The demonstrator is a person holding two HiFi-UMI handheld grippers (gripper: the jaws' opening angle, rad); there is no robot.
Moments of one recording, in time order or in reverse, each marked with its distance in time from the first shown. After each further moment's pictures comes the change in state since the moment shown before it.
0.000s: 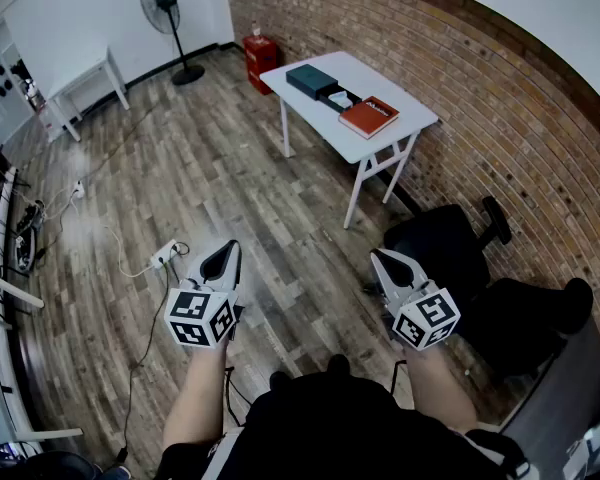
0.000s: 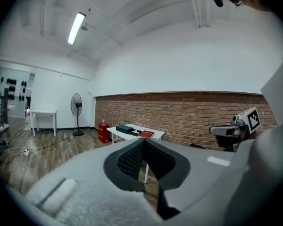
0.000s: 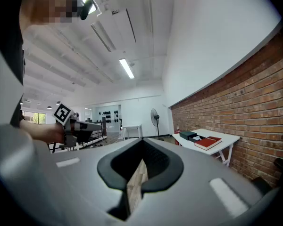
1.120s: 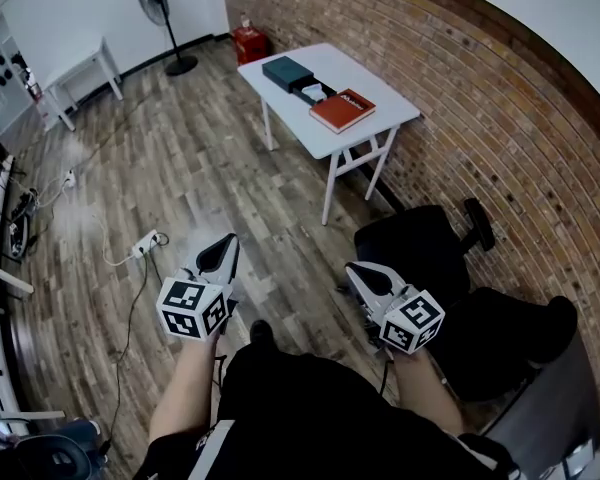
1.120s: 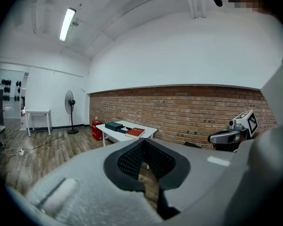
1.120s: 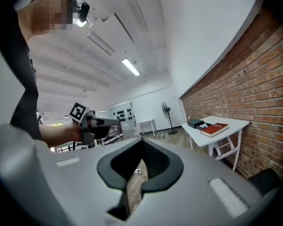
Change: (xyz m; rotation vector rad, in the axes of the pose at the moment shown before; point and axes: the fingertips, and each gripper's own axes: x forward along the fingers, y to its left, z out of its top) left arm 0.088 -0.126 -0.006 0.015 0.050 -0.025; right arm -0.062 -0.090 -0.034 0.106 0.083 0.201
